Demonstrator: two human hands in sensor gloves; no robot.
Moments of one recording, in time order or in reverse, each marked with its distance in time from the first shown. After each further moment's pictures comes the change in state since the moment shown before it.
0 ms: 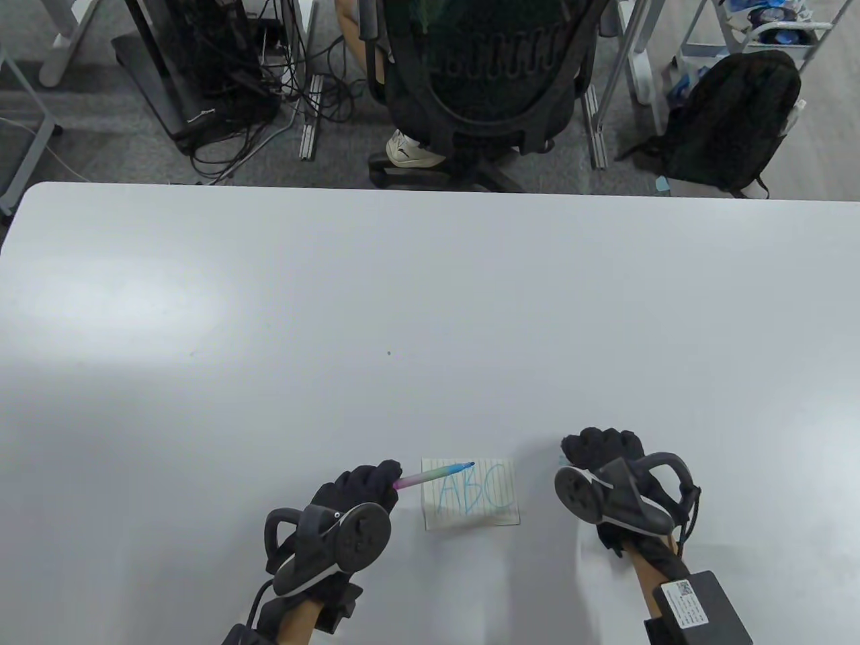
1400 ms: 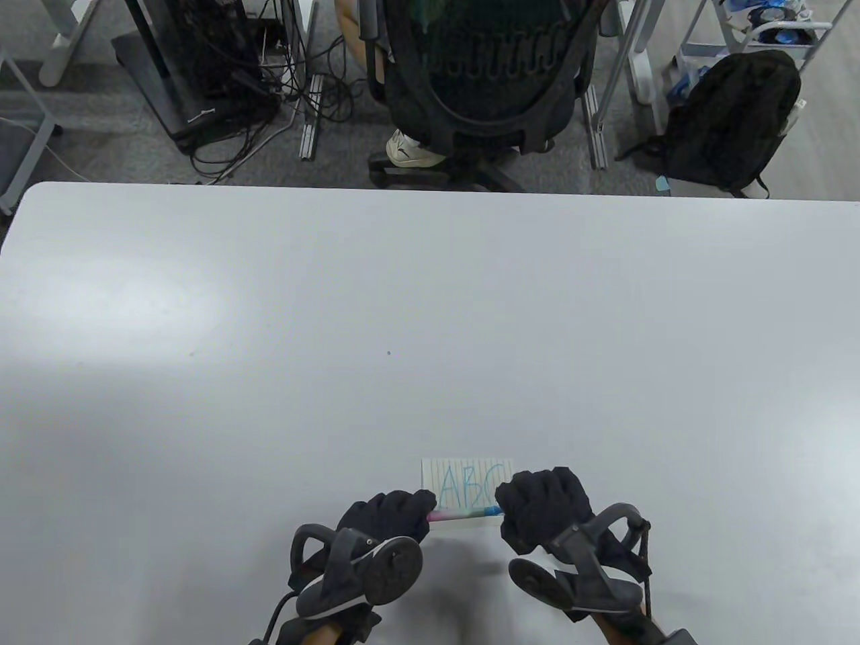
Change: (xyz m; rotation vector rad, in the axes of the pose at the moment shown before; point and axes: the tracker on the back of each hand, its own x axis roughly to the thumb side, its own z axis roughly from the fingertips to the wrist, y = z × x) left_hand 0.037 -0.003 0.013 -0.038 -0.147 -0.016; right_hand 0.074 -0.039 0.038 -0.208 -0.212 -0.045
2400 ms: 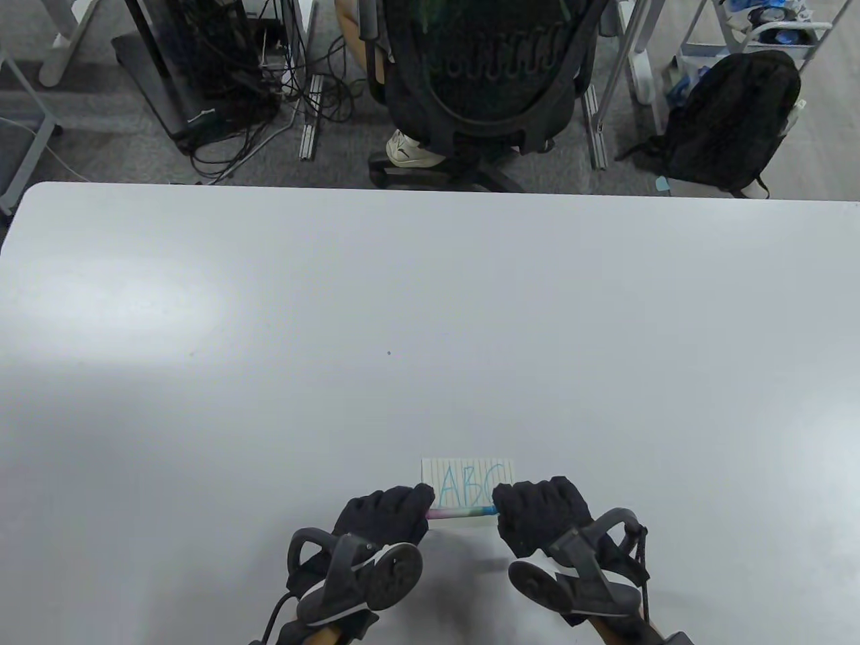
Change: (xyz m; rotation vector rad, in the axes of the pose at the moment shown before) left_hand -0.003 -0.002 0.002 0.037 0.031 -0.061; right_hand 0.000 0.002 0.002 0.016 0.030 -0.034
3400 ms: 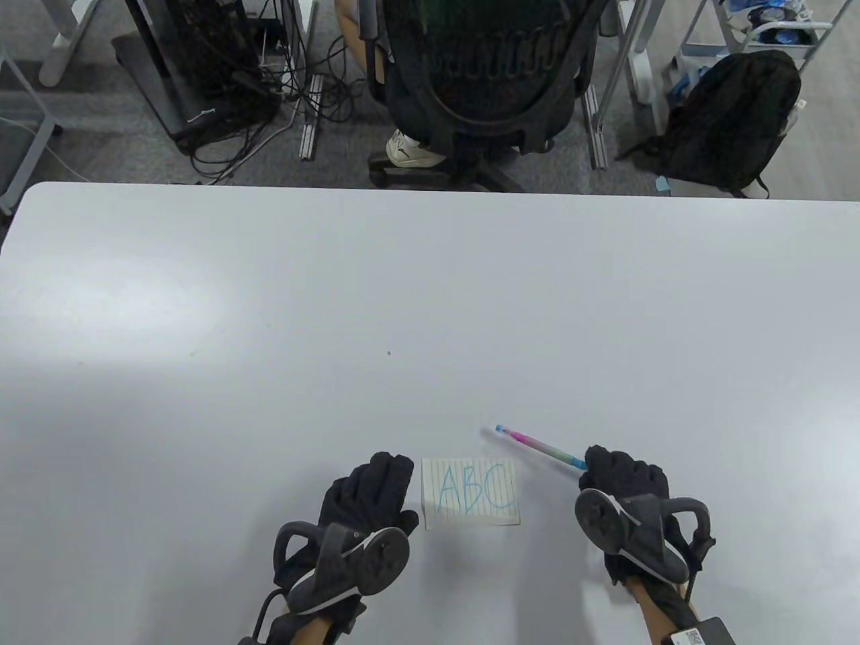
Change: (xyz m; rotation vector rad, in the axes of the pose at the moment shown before) left_hand -0.016 -0.003 -0.003 -0.044 0.056 -0.027; right_hand -0.085 0.033 0.018 0.125 0.483 0.013
